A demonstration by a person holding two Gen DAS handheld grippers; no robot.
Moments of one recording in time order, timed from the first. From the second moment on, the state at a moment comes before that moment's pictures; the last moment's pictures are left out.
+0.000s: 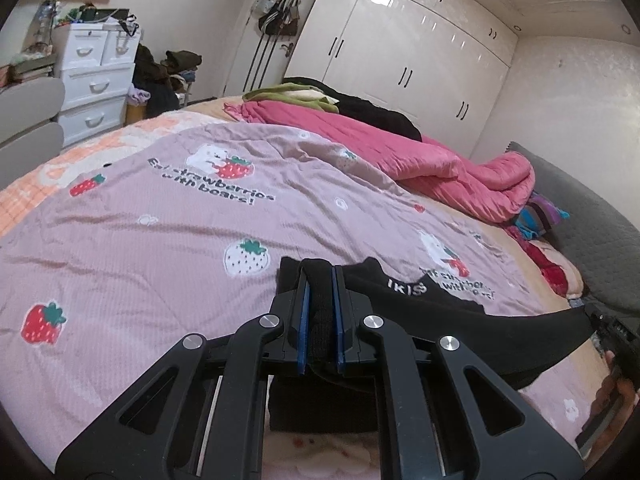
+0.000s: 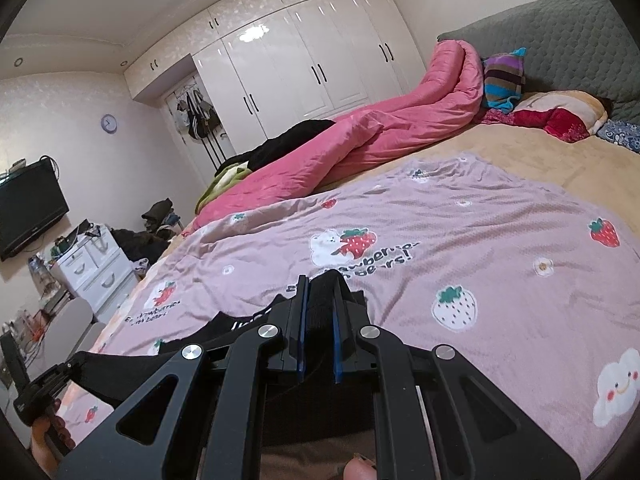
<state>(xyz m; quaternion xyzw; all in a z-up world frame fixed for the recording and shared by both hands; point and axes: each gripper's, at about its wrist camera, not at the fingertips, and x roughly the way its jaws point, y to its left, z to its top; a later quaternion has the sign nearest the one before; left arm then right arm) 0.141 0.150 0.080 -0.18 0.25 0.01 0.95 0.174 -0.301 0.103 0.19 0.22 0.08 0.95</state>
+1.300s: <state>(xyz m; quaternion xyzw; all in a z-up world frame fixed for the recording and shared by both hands) 0.212 0.135 0.028 -0.12 0.29 0.08 0.95 0.256 -0.286 0.025 0.19 0.31 0.03 0.93</state>
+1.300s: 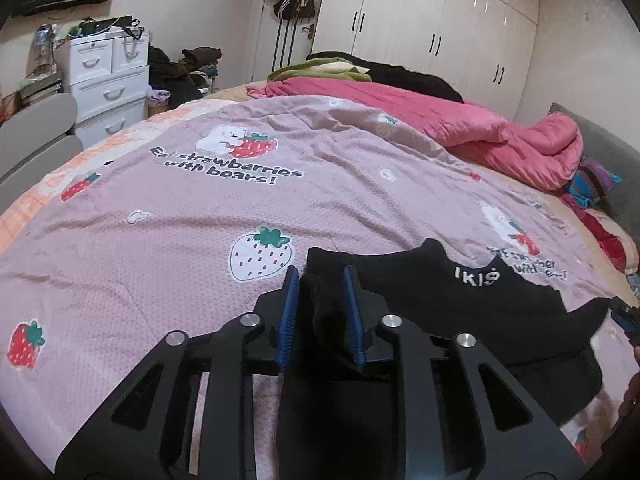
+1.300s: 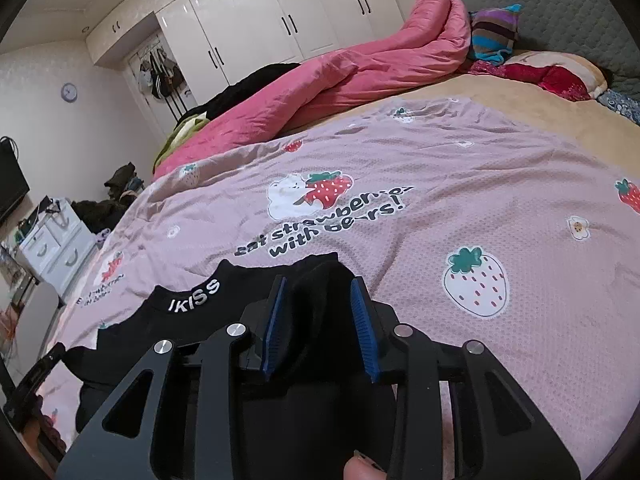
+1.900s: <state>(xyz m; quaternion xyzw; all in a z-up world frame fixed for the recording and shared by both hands) 0.187 0.110 0.038 -0.10 0.28 0.06 0.95 0.220 -0.263 0.041 0.12 0.29 0.08 0.95</state>
